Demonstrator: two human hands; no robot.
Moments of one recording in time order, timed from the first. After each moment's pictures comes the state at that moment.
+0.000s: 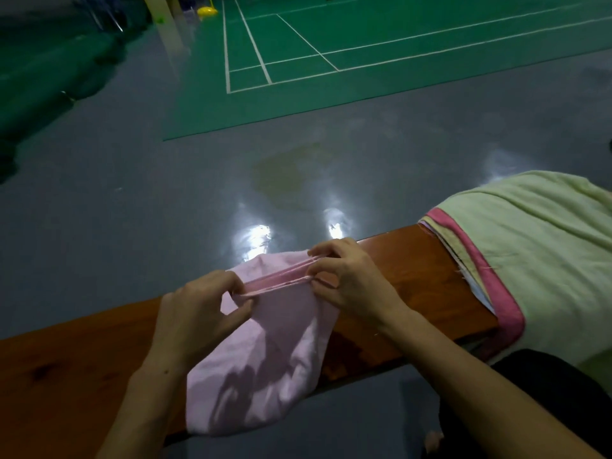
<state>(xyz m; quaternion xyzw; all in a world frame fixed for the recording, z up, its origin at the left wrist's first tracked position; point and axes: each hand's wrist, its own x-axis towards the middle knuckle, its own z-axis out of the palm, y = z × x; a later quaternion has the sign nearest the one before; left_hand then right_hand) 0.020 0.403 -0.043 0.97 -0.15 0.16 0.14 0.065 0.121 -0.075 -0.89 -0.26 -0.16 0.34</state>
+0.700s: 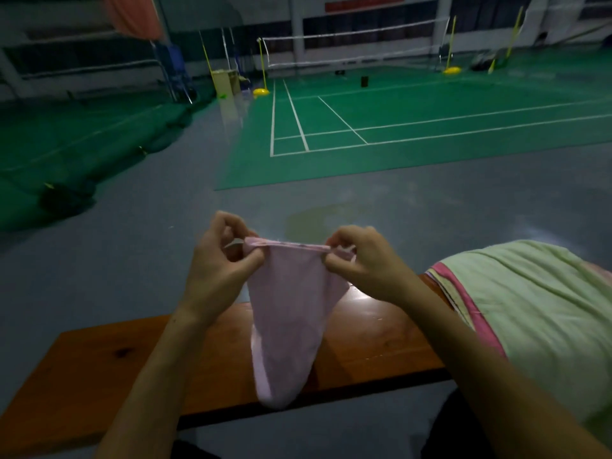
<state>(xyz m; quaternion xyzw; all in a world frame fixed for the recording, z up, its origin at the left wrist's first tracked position) -0.045 0.379 0.109 0.81 -0.10 0.25 0.52 0.018 0.130 0.086 -0.87 -0.26 -0.15 0.40</state>
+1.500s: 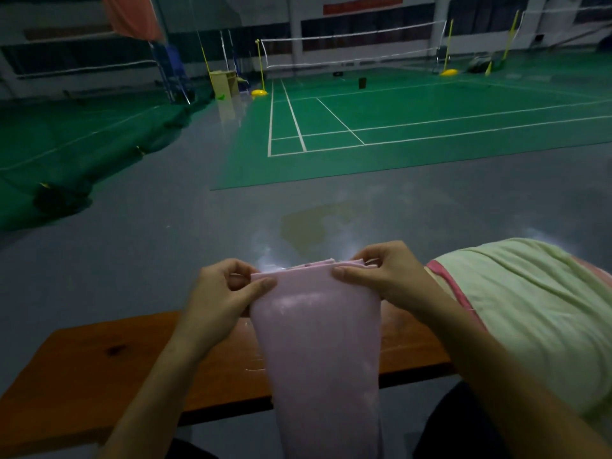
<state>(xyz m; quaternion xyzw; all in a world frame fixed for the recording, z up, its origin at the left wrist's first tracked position) -0.064 0.369 0.074 0.82 0.01 0.13 0.56 -0.009 0.090 0.075 -0.82 -0.14 0.00 0.56</state>
